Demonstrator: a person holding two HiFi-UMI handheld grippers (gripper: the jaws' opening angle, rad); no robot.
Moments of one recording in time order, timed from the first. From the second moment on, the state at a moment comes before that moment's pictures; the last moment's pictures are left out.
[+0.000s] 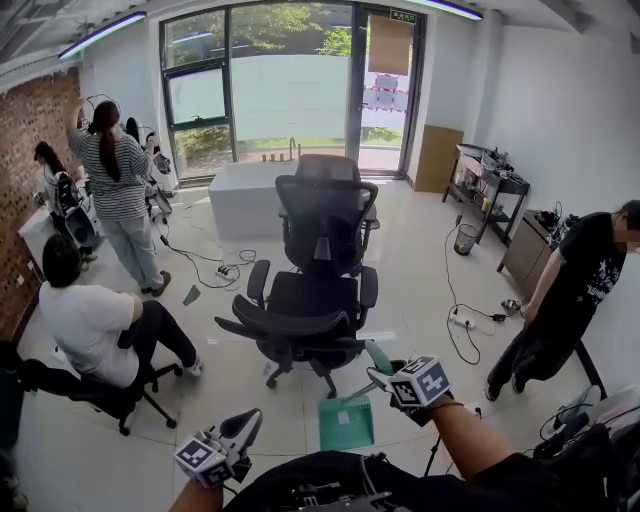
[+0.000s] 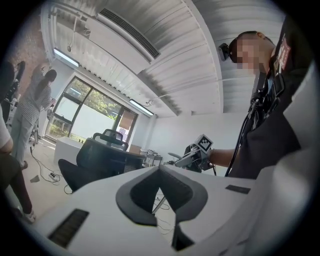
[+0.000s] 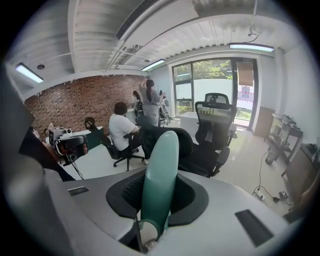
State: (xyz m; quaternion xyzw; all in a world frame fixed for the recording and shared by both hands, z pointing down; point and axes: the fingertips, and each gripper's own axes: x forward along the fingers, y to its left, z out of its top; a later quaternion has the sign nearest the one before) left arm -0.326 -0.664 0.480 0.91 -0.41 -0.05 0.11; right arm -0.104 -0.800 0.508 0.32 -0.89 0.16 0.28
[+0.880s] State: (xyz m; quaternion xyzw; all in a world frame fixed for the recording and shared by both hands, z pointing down) left arm -0.337 -0.673 0.479 0.90 -0.41 -0.06 0.11; right arm -0.113 -0.800 0.503 0.31 -0.91 0.13 0.27
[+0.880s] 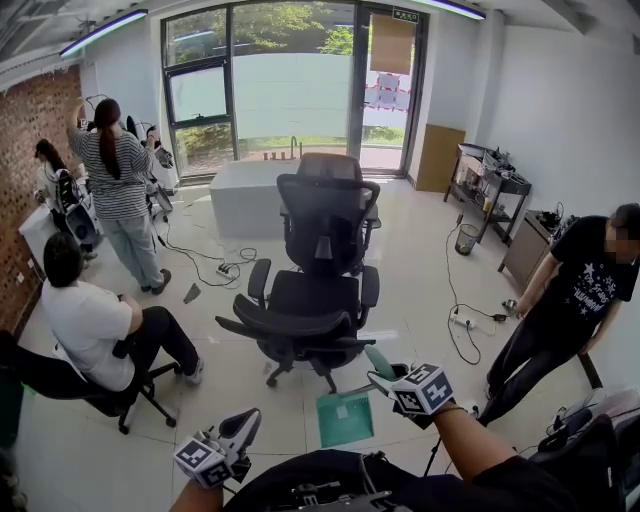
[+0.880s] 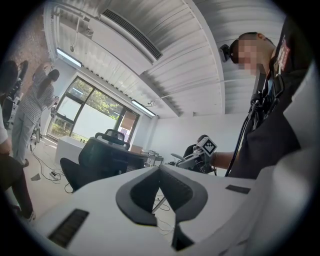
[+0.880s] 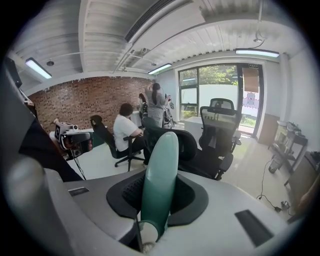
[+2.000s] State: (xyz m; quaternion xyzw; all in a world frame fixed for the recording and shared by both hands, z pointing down) left arm -0.350 -0.685 0.483 0.89 -0.42 -0.07 0.14; right arm -0.123 -0.806 0.509 0.29 -0.91 0.13 0.26
